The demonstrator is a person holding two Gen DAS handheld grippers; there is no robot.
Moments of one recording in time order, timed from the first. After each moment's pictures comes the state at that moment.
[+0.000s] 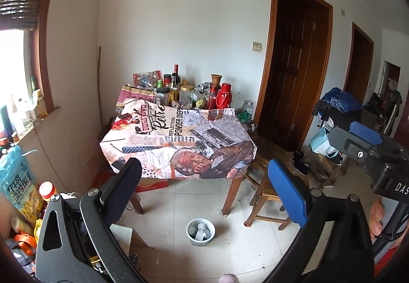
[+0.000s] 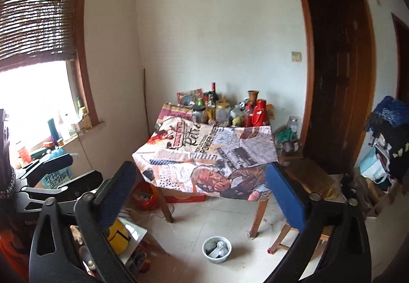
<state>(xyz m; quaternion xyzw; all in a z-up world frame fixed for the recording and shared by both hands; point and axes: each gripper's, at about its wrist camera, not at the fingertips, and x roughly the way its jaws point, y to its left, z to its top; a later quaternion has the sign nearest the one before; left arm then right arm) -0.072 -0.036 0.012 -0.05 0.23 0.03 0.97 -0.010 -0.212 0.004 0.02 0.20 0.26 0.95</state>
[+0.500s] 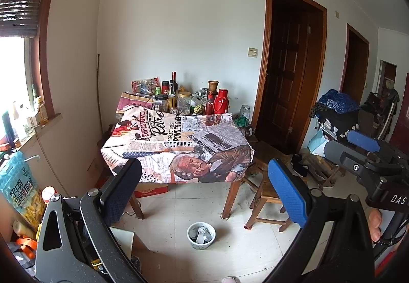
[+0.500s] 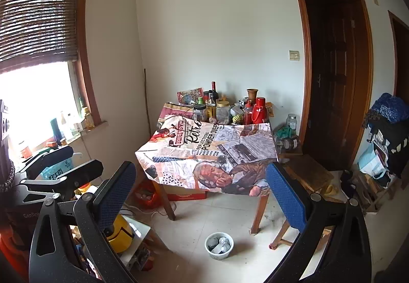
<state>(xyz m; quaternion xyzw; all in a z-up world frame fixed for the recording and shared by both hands) -0.088 -0.038 0.020 -0.04 0.21 0.03 0.98 -0.029 -0.222 0.007 0.02 0.21 0.25 0.94</state>
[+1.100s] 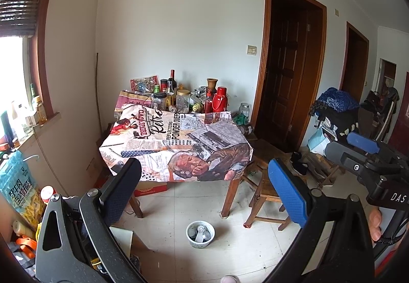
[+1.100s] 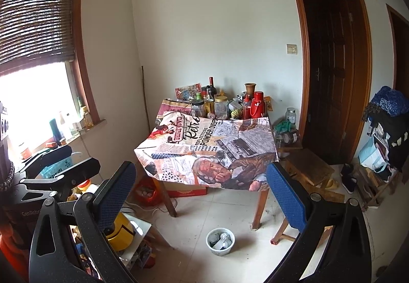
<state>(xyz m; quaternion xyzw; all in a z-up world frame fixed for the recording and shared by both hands) -0.088 -0.036 0.018 -0.04 0.22 0.02 0.97 -0.031 -0.225 0.007 0.02 0.22 0.25 0.94</state>
